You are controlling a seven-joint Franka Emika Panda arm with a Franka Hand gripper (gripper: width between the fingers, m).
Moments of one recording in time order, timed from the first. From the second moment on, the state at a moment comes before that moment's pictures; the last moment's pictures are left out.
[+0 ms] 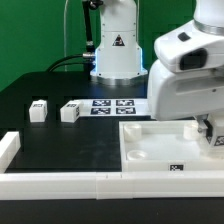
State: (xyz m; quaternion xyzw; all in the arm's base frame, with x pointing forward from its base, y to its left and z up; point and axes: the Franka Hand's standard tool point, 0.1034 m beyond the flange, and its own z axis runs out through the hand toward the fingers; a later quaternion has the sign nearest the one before) arm 0.619 0.118 0.073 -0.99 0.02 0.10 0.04
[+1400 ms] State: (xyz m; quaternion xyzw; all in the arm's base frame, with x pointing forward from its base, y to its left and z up) arm 0.597 0.122 0.072 -0.85 0.51 0.09 -0.05
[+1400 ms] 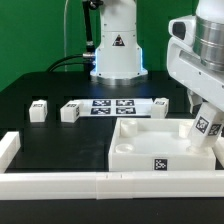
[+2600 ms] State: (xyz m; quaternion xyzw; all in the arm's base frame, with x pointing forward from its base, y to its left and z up) arm 0.600 0.118 0.069 -0.99 0.00 0.11 0.00
